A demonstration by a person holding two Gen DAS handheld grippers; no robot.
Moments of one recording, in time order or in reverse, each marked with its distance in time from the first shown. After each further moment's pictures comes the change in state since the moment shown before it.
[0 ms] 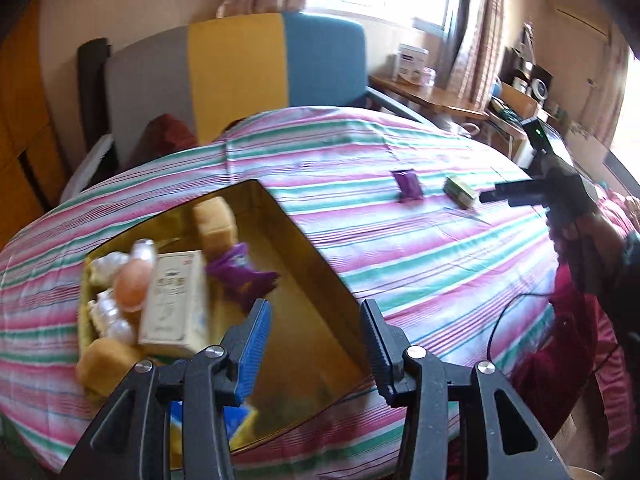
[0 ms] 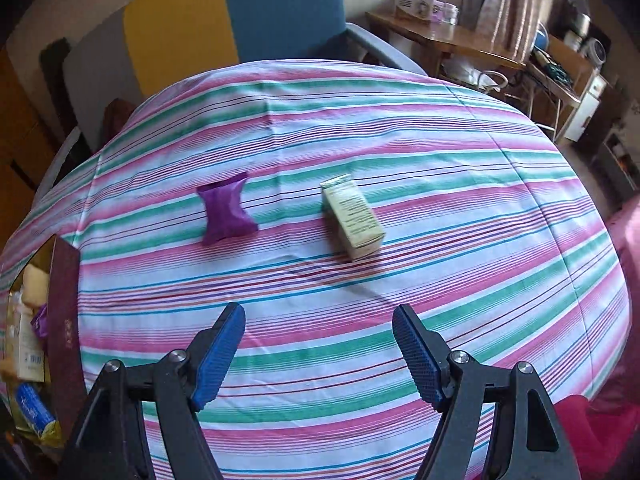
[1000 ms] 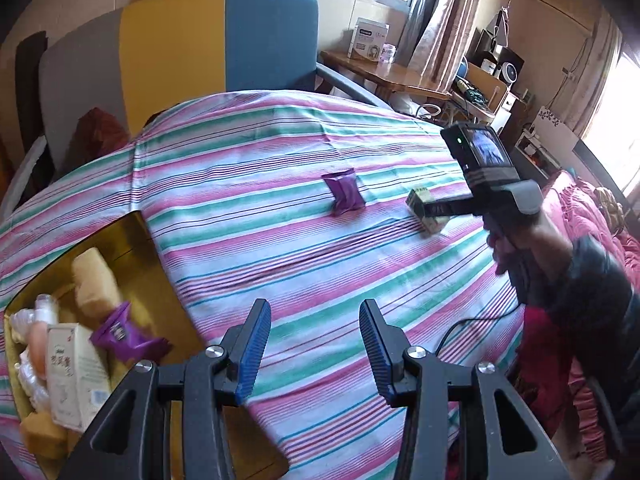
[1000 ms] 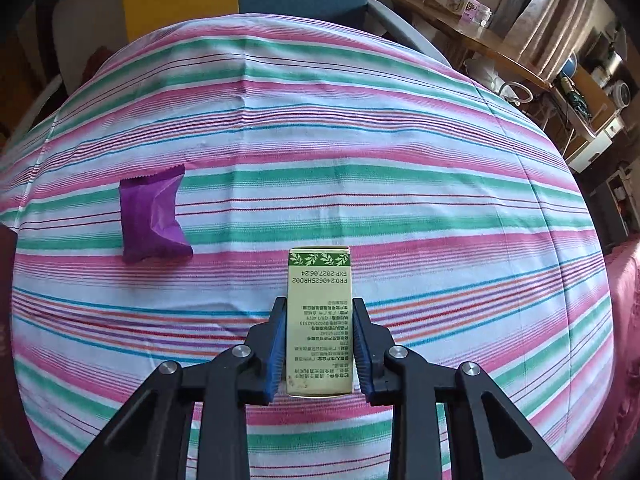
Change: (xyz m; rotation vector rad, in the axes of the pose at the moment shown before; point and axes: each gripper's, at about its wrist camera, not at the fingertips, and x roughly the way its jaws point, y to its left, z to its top) left arm 0.076 -0.062 0.072 0.010 0.107 -0.169; right arm 0.075 0.000 0.039 -0.162 0.096 -0.087
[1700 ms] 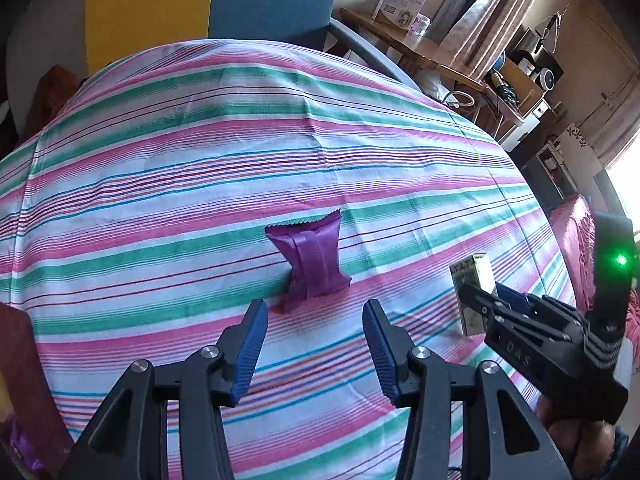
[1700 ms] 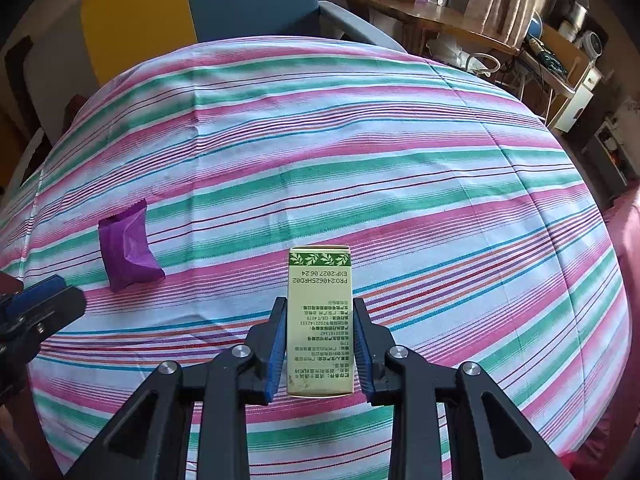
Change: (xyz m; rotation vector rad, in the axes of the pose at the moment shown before) left arm 0.174 -0.035 0.107 -0.123 0.159 -0.020; right arm -0.006 -0.039 -0.004 0.163 -0.027 0.033
